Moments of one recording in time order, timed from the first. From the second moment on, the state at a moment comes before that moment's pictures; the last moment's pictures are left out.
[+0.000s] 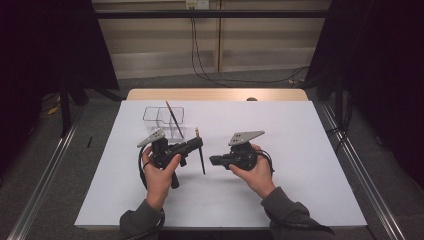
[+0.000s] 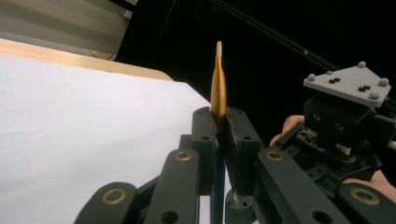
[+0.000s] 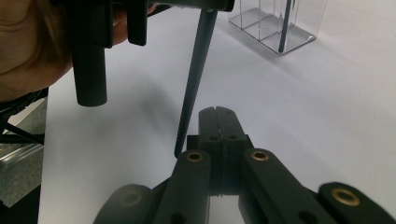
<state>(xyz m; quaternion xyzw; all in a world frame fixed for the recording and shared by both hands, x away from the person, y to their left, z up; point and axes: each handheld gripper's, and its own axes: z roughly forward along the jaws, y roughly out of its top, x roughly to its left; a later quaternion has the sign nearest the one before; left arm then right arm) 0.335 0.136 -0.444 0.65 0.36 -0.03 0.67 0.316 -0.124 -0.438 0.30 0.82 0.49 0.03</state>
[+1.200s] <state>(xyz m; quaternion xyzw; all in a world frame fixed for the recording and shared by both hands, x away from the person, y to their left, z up) 0.333 0.141 -0.433 0.67 0.35 0.00 0.65 0.314 -0.160 -0.438 0.31 0.80 0.51 0.08</state>
